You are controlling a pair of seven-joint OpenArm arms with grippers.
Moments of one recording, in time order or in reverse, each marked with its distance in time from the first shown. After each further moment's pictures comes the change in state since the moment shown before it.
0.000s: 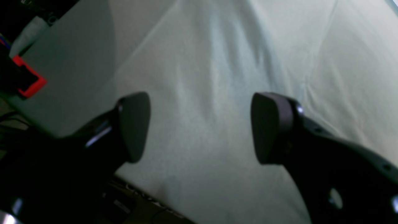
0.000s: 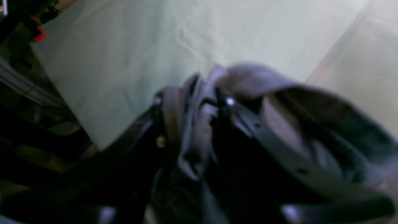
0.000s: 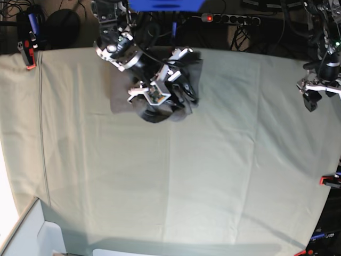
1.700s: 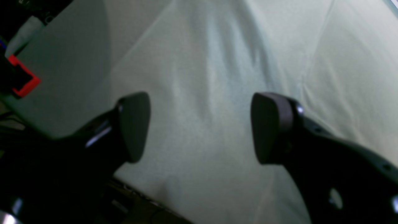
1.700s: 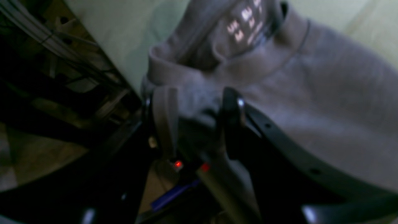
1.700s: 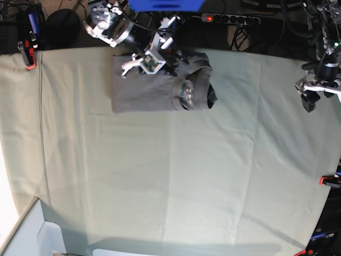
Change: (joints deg) left arm -0.2 0.2 1.3 0.1 0.0 0.0 0.0; right arm -8.0 8.1 -3.5 3.9 0.6 -0.2 0.1
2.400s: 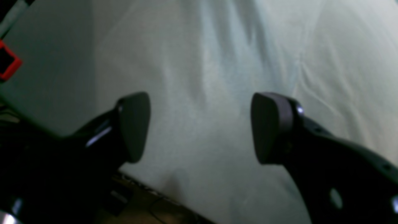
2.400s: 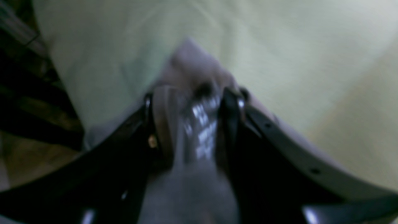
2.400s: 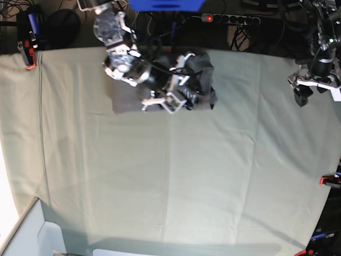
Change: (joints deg) left arm 1.9 0.3 1.6 0.2 -0.2 0.0 0.0; right arm 19.2 -4.2 -4.4 -18.4 0.2 0.0 -4.6
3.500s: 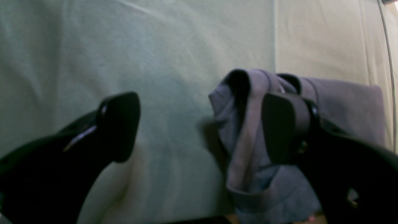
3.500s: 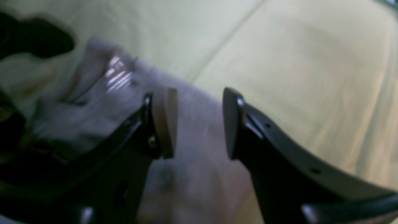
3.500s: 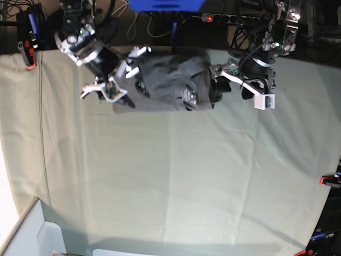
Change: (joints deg) left arm -3.8 -0.5 31.0 1.2 0.0 0.0 -0.5; right arm -17.4 2.3 17.3 25.3 -0.1 0.0 0.0
